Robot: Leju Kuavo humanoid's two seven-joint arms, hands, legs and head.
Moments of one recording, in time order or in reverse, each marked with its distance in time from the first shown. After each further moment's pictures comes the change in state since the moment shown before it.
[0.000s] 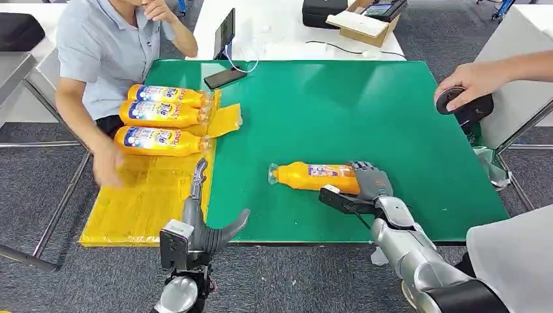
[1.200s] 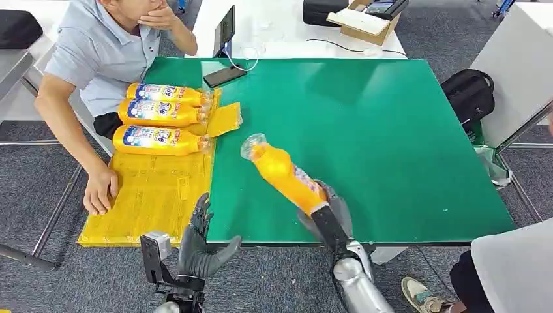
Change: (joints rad) left arm 0.152 0.048 0.022 -0.057 0.333 -0.193 0.096; right arm 0.425 0.220 -0.090 -0.549 -0.734 0.014 -0.318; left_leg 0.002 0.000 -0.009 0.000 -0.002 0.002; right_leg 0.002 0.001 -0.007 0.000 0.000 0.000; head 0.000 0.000
